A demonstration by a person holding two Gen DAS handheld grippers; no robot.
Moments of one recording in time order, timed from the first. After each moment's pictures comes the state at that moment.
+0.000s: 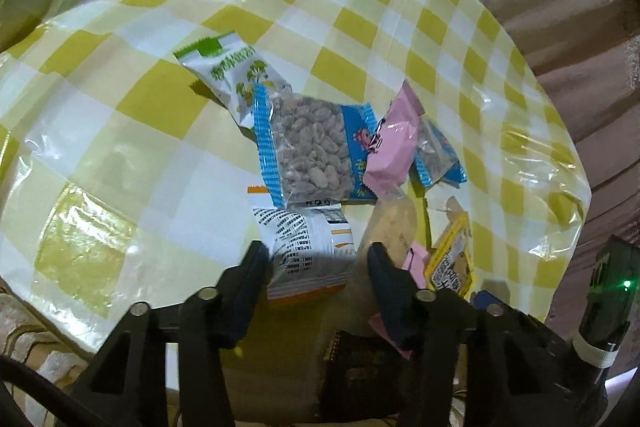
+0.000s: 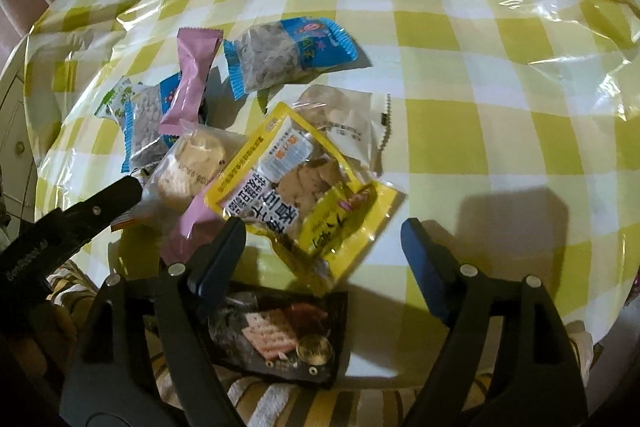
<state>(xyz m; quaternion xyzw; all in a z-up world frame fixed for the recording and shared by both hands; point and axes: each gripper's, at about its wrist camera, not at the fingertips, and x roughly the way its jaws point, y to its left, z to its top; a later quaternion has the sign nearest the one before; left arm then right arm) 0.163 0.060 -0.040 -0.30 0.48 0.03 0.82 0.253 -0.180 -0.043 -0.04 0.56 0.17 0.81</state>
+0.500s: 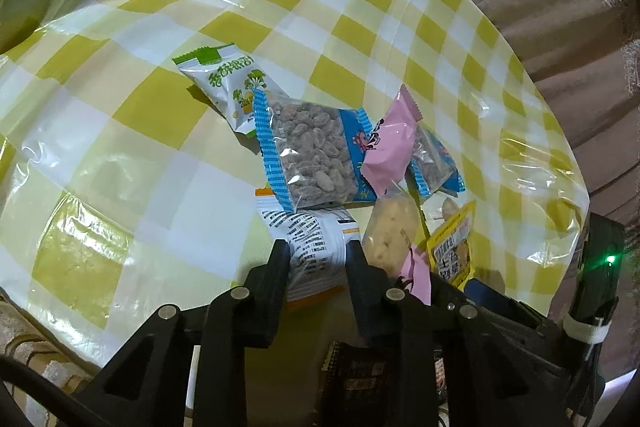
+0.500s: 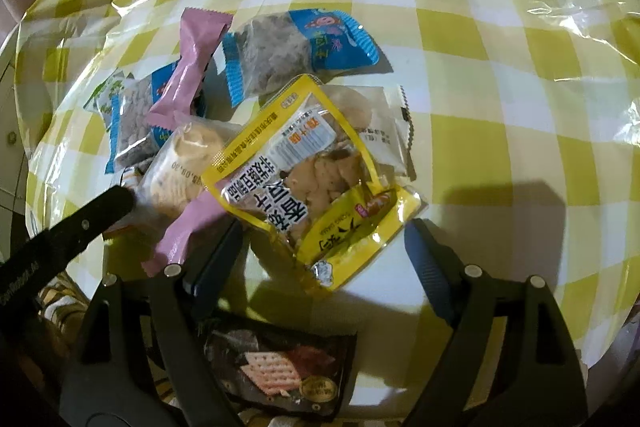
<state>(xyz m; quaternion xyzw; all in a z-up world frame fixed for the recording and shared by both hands) 0.164 0.062 -0.040 -0.31 0.47 0.03 0.83 0.281 -0.165 -0.054 -0.06 0.56 0.17 0.81</state>
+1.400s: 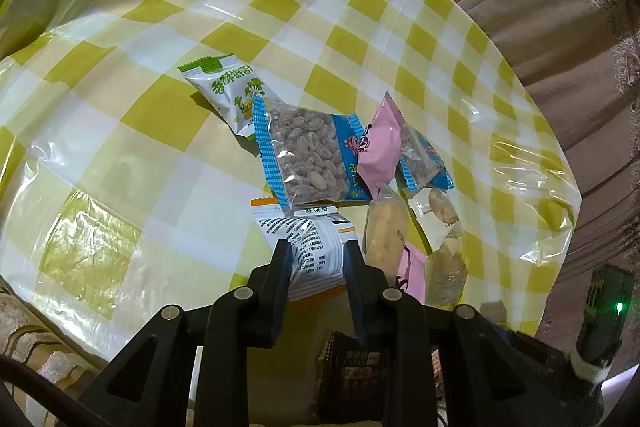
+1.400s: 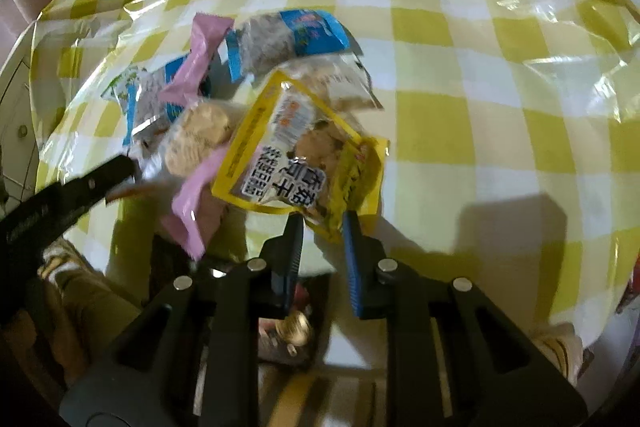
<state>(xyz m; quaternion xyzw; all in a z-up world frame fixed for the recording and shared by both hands) 0.152 0.062 -0.032 -0.31 0.45 0.02 0.84 0.239 -0.200 -0.035 -0.05 0.56 0.18 0.81</state>
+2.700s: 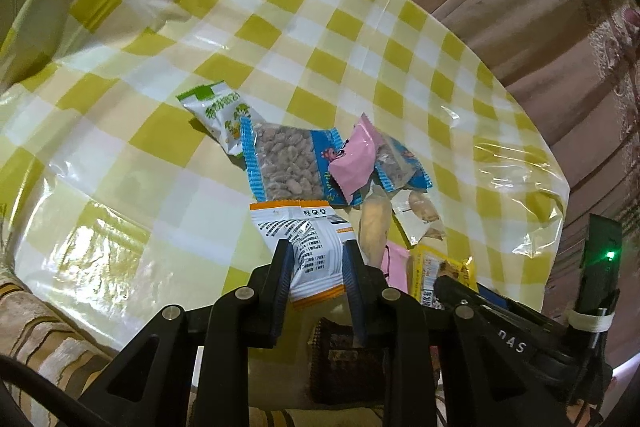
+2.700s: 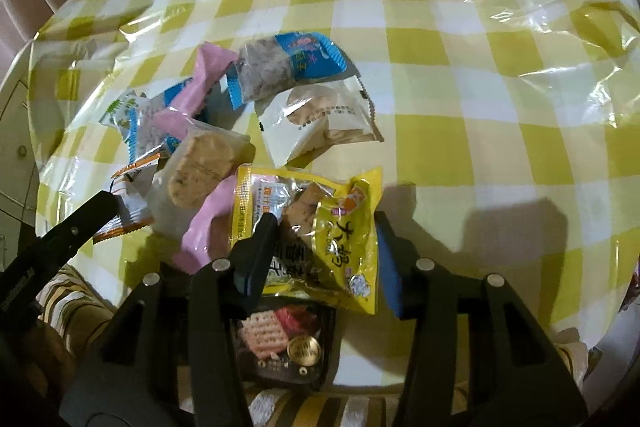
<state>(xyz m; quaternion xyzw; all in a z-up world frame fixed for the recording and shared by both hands) 0.132 0.050 -0.010 -0.27 0.41 0.02 0.87 0.242 -0.194 -0.030 -0.03 0.52 0.16 0.84</state>
